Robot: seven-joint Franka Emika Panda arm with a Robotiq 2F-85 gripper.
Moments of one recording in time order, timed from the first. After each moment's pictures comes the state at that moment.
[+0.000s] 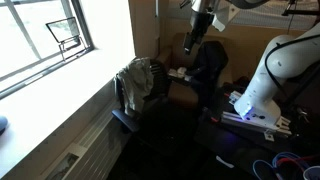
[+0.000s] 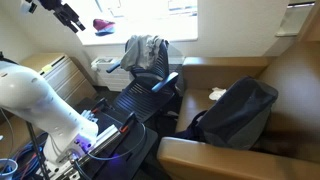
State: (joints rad) arm 0.10 -0.75 0.41 -2.58 0.02 1.97 0.43
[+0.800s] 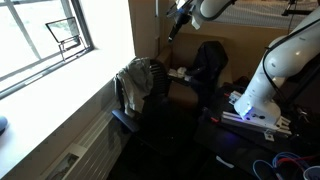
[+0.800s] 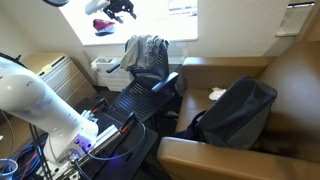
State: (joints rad) arm 0.00 -0.38 0.05 -2.56 -0.25 2.63 -0.02
